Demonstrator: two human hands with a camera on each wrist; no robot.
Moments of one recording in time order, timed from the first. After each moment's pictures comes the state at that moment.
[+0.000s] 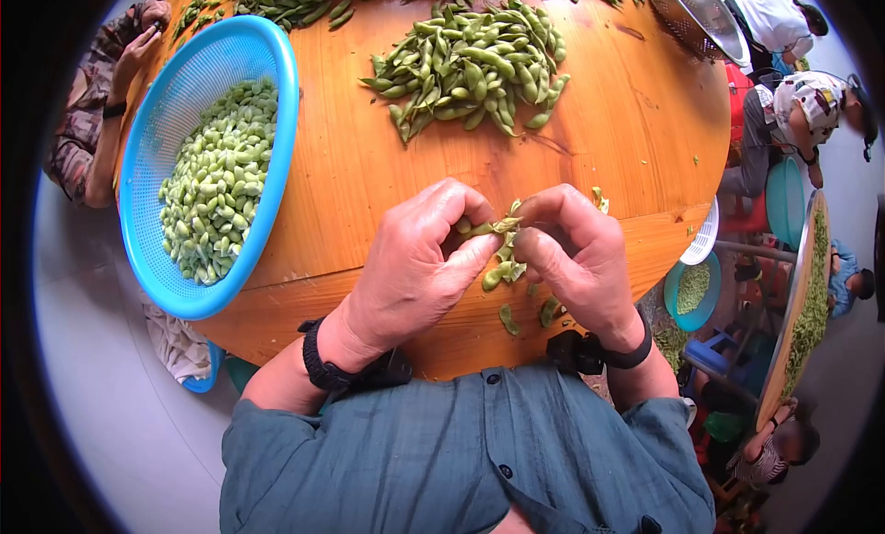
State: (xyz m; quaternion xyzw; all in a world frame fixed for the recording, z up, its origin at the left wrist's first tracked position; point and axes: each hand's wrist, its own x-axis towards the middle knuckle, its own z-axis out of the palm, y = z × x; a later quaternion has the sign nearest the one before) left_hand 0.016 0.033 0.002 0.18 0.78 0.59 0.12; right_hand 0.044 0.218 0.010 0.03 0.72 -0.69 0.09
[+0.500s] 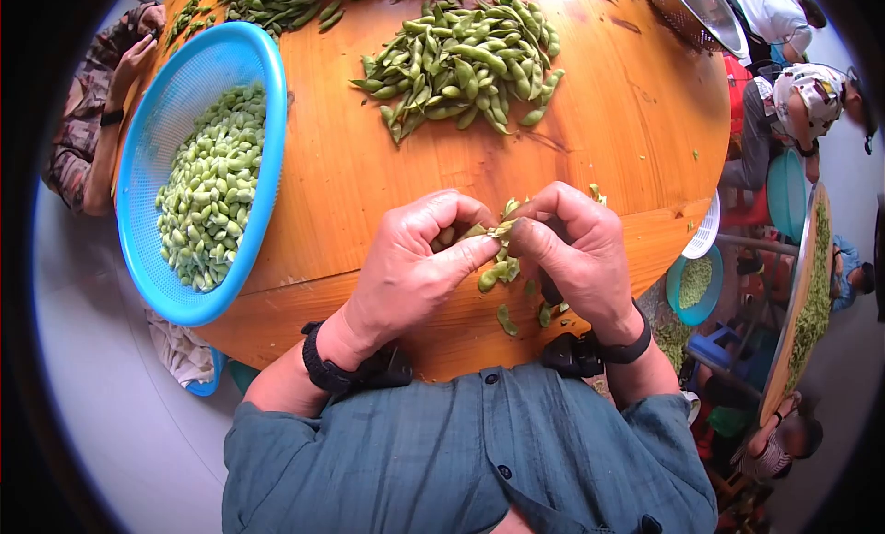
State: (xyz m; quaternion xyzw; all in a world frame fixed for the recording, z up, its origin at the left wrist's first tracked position) left_hand 0.017 0.033 -0.006 0.09 0.67 0.69 0.25; right_hand 0.041 0.225 0.005 0.05 0.69 -0.71 0.13
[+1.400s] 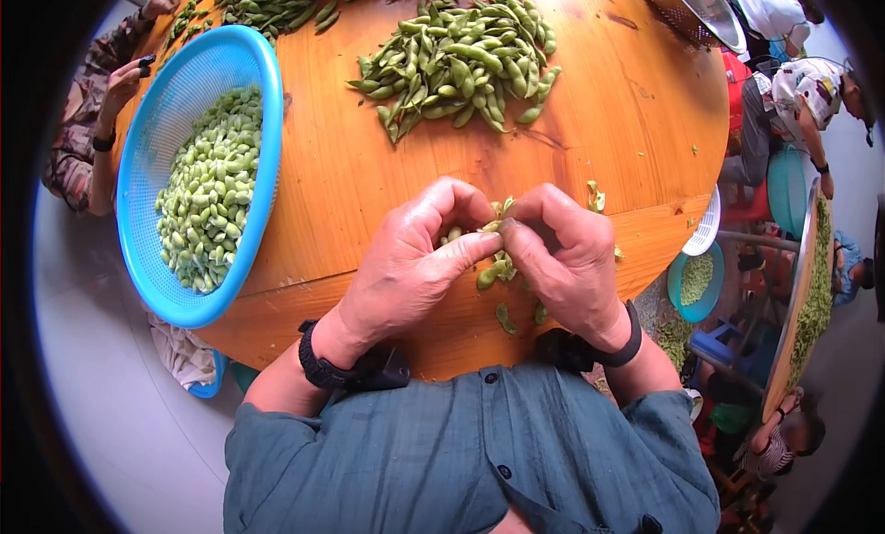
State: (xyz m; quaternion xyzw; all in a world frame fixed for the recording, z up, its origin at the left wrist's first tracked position) left_hand 0.016 0.037 -0.008 0.07 0.61 0.74 0.28; right_hand 0.043 0.213 0.000 -0.03 0.80 -0.60 -0.01
